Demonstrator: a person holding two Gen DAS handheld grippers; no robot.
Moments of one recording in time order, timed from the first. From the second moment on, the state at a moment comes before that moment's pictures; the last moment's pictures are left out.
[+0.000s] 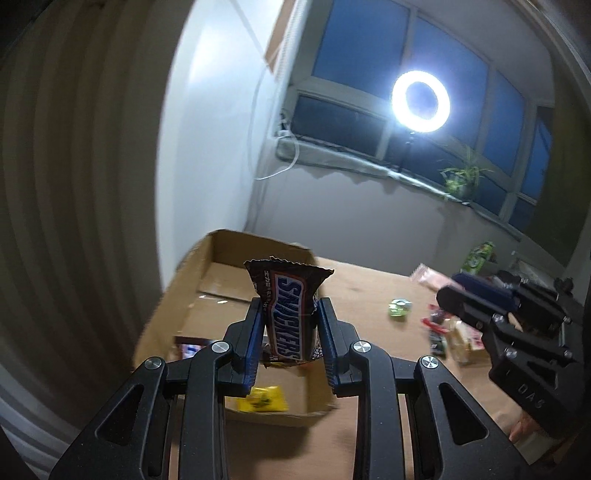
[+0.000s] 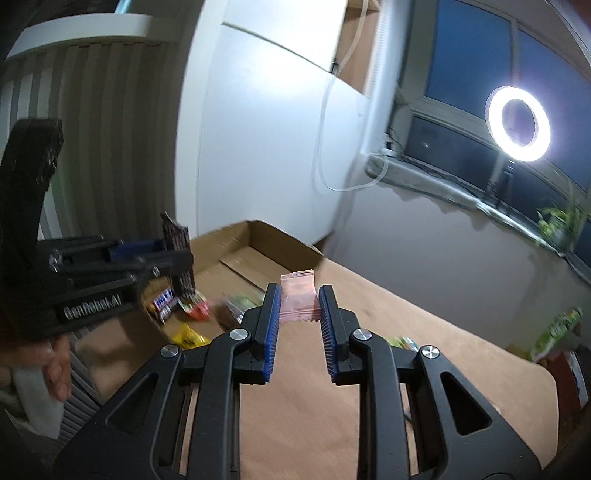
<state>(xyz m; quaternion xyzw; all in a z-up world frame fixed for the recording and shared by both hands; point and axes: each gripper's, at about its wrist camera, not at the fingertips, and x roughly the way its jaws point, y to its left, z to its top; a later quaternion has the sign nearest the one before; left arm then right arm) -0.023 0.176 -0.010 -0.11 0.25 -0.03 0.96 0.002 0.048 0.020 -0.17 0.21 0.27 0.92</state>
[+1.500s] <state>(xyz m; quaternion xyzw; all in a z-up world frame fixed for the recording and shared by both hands) -0.024 0.150 0.005 -0.02 0.26 0.04 0.96 0.015 0.036 0.023 -0.13 0.17 0.29 0.93</state>
